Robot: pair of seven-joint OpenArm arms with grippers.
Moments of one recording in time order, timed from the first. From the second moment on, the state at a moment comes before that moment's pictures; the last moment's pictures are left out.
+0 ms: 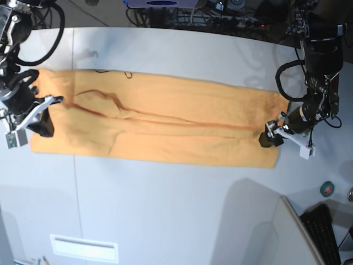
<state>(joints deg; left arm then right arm) -11.7 -24.2 -10.1 42.4 -37.0 -26.6 30.8 -13.4 6.2 27.4 101.3 21.6 35.4 -44.0</state>
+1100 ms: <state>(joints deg) 12.4 -29.5 -9.6 75.7 -35.9 -16.5 24.4 -14.3 6.3 27.4 101.3 21.2 35.4 -44.0</state>
